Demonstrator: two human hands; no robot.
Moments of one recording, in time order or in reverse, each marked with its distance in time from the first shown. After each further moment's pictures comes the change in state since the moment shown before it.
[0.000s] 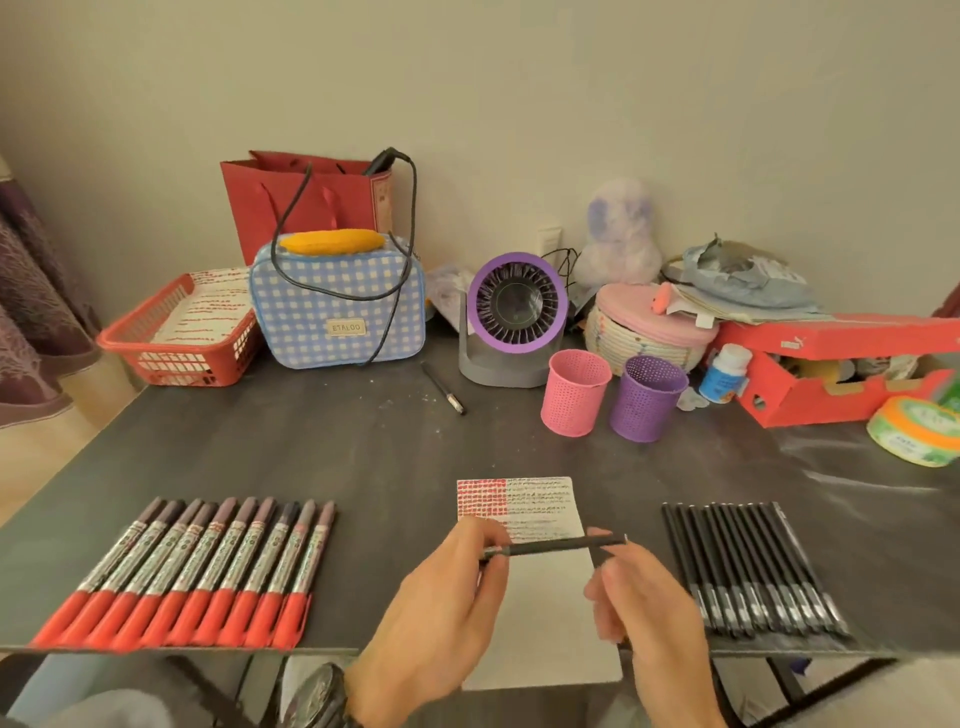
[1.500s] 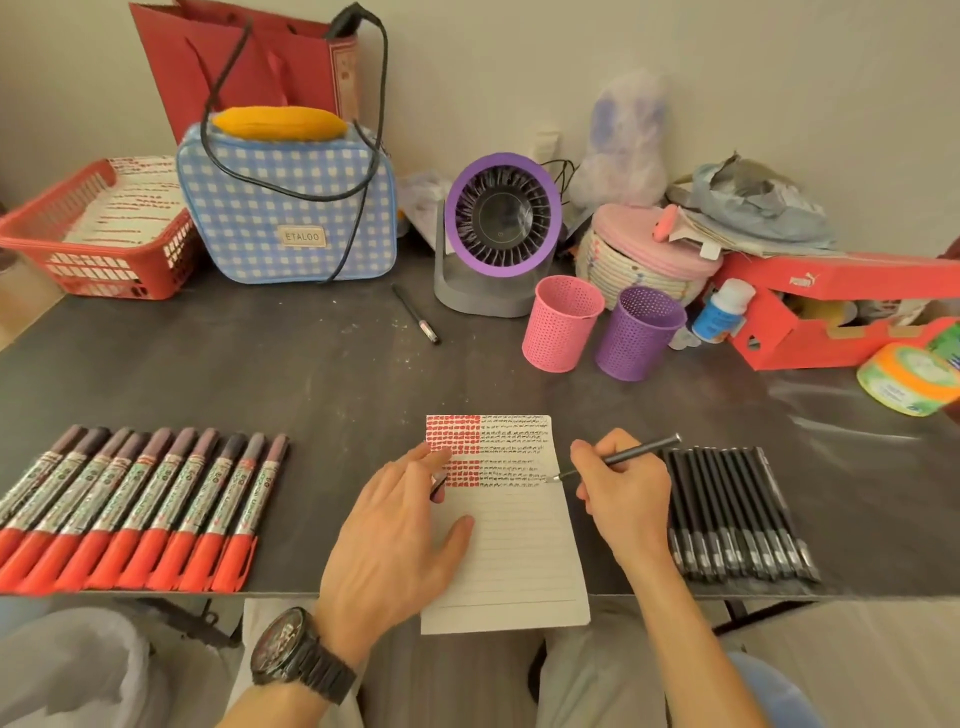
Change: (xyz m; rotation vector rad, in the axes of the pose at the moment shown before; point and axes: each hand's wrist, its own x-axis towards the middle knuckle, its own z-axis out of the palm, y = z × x) left_hand 0.007 -0.034 0.023 0.339 0.057 -0.148; right_hand 0.087 0.036 -0.010 -0.407 0.211 0.019
